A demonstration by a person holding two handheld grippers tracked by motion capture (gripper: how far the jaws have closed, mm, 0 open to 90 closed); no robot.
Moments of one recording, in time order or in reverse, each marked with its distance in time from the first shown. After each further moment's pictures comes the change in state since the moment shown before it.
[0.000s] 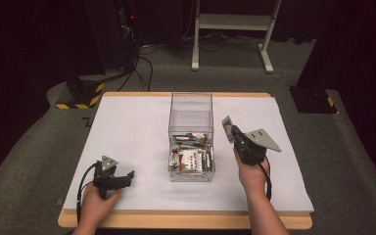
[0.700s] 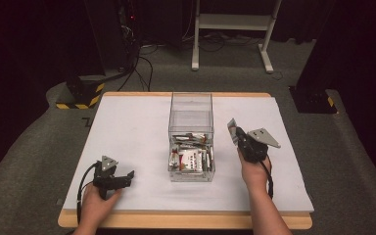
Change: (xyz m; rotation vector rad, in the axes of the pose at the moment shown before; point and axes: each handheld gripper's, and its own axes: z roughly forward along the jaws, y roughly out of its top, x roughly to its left) left arm 0.000 0.000 0.000 -0.003 0.001 -0.001; right arm -0.023 -0.021 0.020 0.075 -0.056 0.018
